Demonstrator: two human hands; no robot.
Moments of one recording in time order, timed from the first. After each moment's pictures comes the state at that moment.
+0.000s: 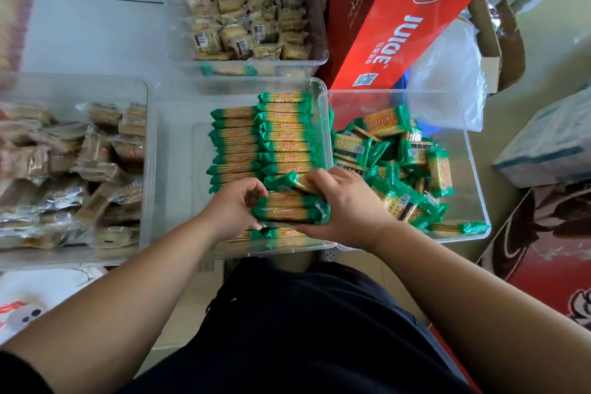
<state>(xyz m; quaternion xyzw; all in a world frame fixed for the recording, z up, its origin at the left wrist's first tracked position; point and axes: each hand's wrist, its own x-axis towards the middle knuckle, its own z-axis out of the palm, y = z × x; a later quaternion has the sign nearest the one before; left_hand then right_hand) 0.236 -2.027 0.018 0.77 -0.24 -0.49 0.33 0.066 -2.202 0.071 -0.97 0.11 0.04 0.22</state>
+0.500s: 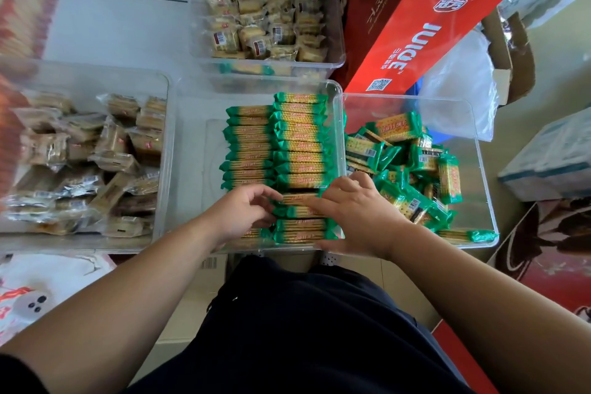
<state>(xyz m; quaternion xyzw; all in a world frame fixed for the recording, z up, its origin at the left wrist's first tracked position) 0.230 -2.016 0.037 0.71 -0.14 -0.57 0.40 0.061 -2.202 0.080 -0.98 0.00 0.20 0.06</state>
